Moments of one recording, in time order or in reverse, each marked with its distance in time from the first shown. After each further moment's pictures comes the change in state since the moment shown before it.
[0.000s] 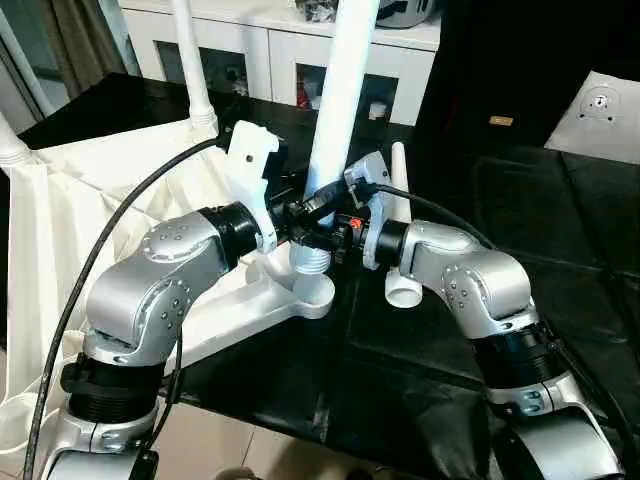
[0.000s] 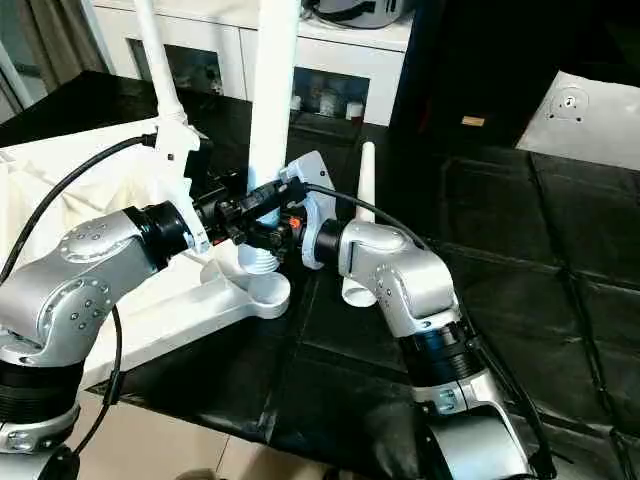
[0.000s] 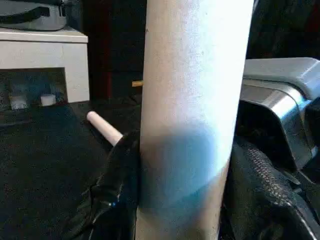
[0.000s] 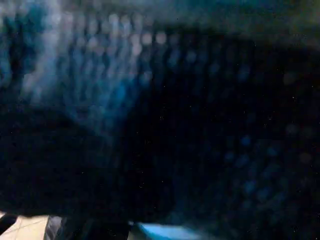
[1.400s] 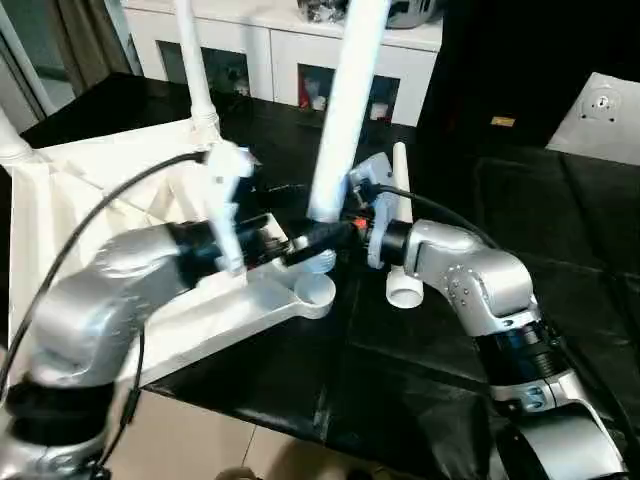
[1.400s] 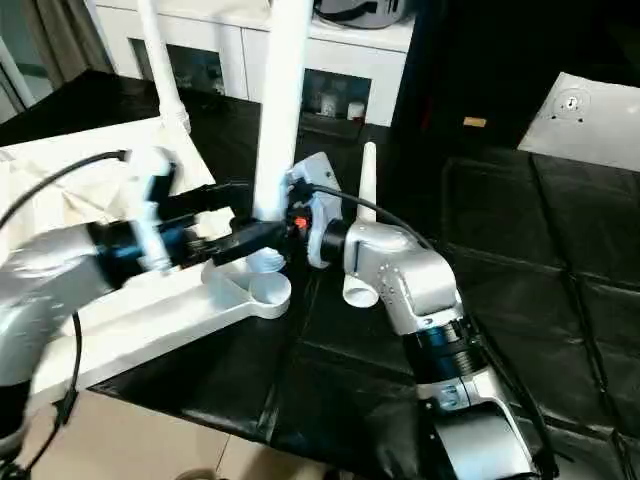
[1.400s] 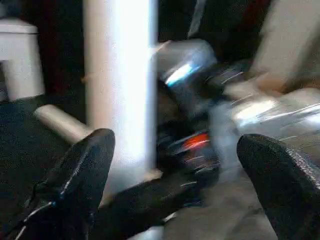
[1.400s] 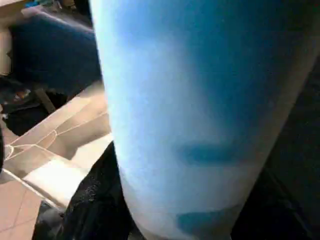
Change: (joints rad) left arm 0.106 0.149 0.130 -0.111 -0.247 0.061 -0.265; right arm -0.003 -0.024 -0.007 0.049 -0.016 -0.034 0.018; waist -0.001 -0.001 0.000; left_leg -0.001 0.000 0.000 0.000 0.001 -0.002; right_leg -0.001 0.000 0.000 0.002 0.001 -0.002
